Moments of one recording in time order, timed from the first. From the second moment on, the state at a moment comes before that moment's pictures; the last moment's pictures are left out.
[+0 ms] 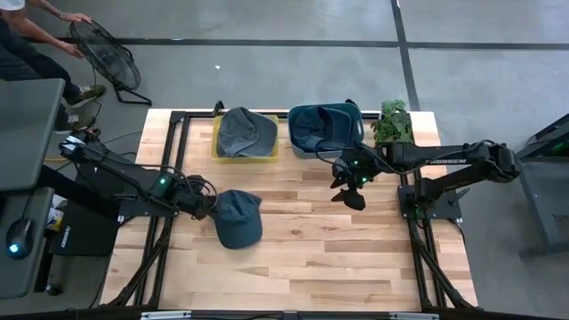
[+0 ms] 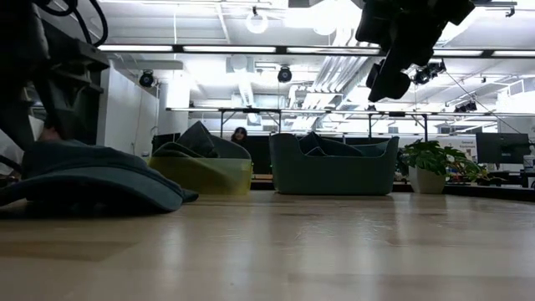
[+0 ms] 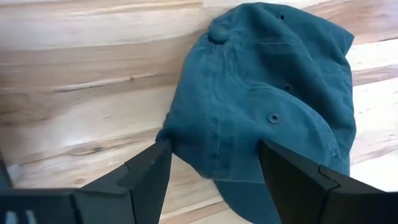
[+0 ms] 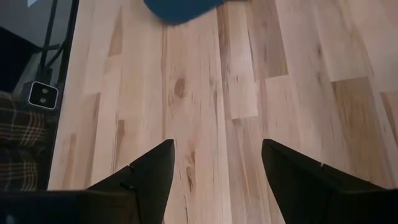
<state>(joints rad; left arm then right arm) -0.42 0.94 0.61 -0.92 -0.22 -1.84 -0.13 1.21 0.87 -0.55 -0.35 0.15</state>
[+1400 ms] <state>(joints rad) -0.42 1.00 0.64 -0.75 -0.28 -1.80 -0.13 1.21 0.87 -0.50 -0.32 0.16</state>
